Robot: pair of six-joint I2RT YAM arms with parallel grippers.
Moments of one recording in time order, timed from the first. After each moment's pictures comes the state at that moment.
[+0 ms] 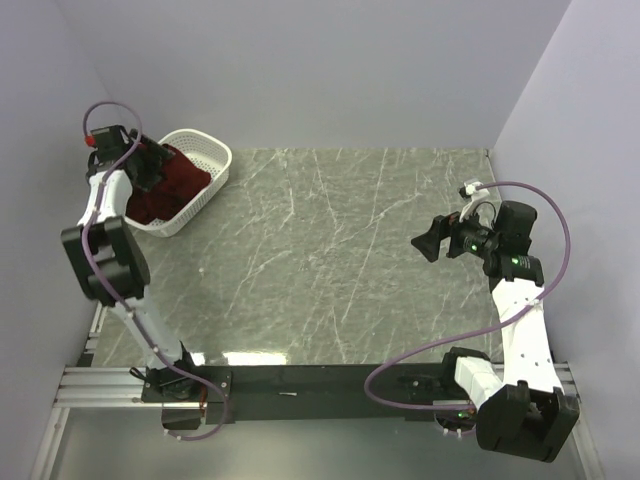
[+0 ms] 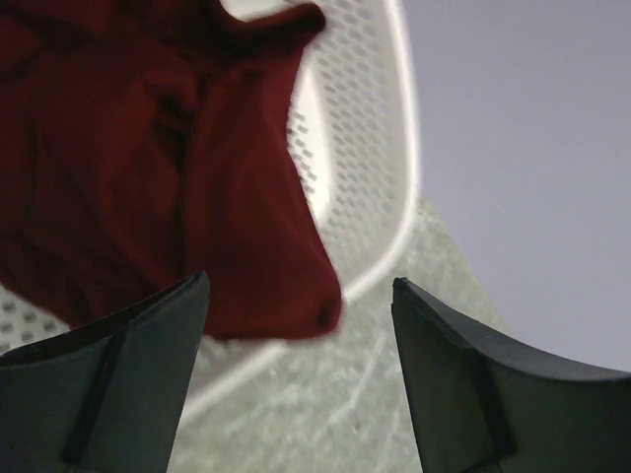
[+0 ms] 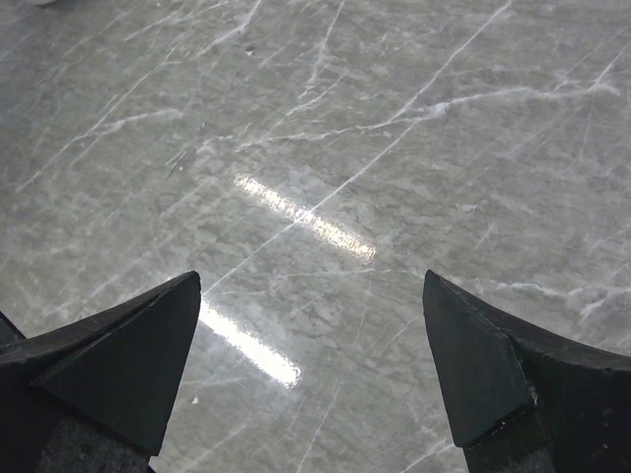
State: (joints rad) left arm 0.32 1.86 1.57 -0.31 0.26 -0.79; right arm -0.21 0.95 0.83 -0.47 -0.80 -0.17
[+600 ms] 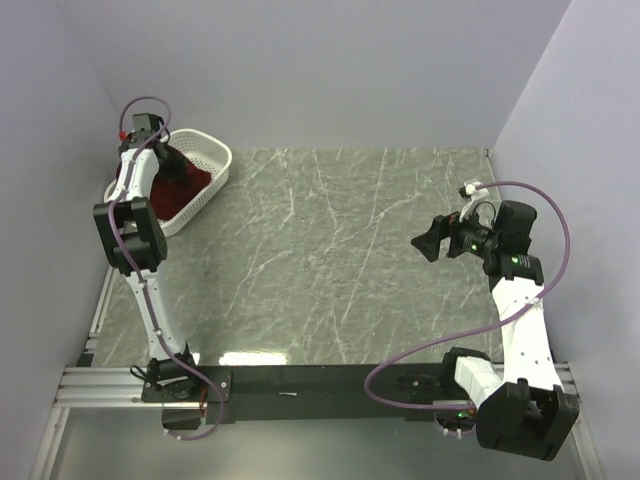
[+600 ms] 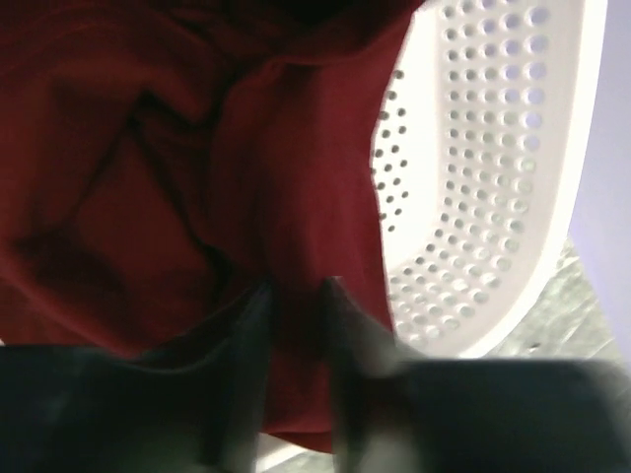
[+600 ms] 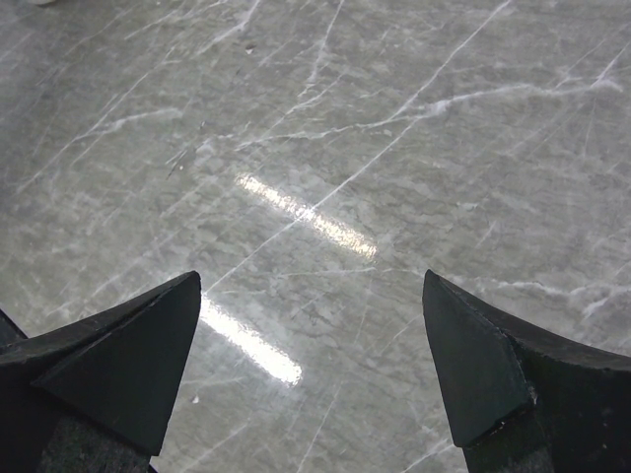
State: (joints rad) left arm 0.19 2.26 2.05 -0.69 0.00 -0.78; right arm -0.21 0.96 0.83 -0.47 -0.80 -0.17
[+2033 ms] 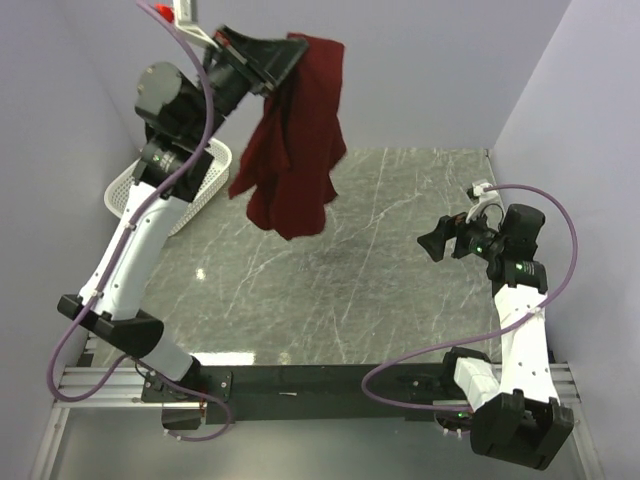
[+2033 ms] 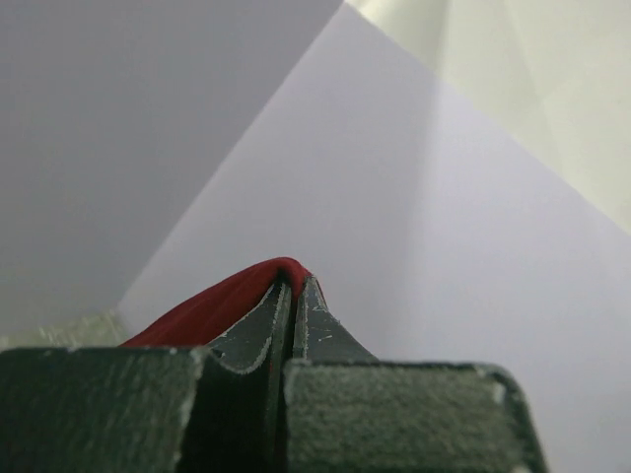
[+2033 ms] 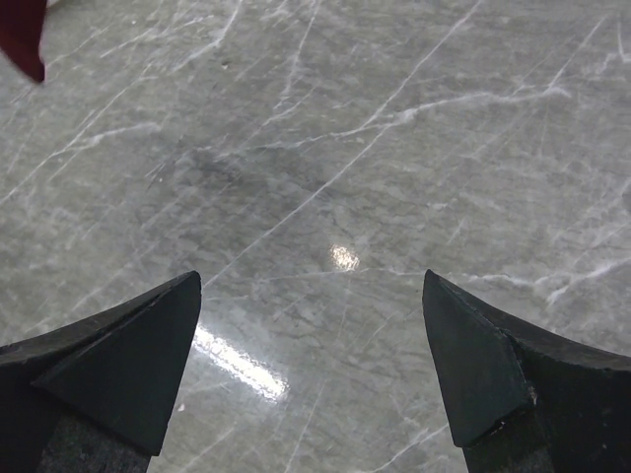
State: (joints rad) left arm -0.47 1.56 2.08 -0.01 0.24 -0.90; right arm -0.25 0.91 0.83 -0.46 -0.78 -0.17
